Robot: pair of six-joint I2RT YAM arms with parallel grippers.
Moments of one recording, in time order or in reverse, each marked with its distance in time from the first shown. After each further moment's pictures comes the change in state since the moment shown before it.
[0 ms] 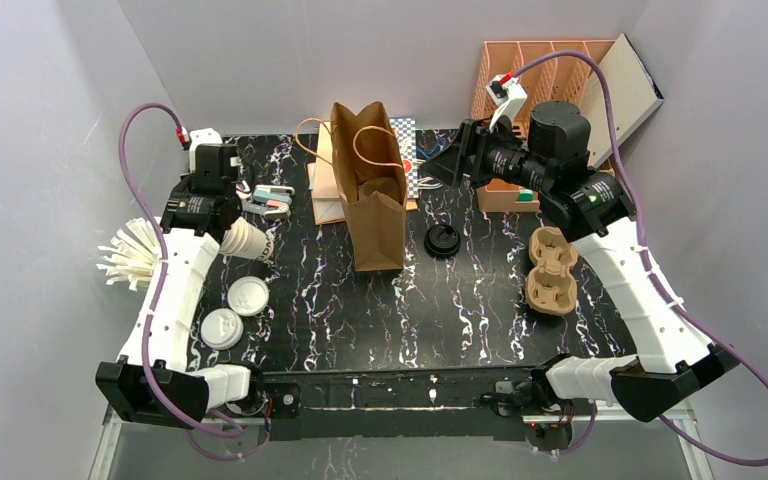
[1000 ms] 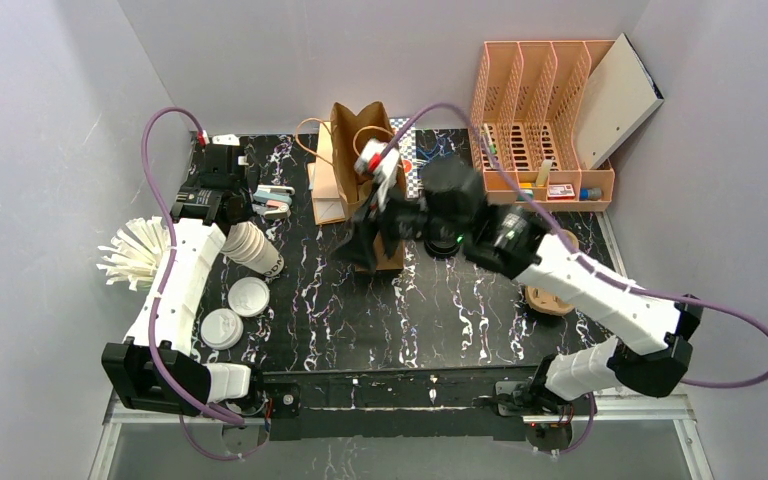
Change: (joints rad) left arm 0.000 0.060 -0.008 -0.013 0.204 0.022; right arm 0.495 0.111 0.023 0.098 0.072 -0.206
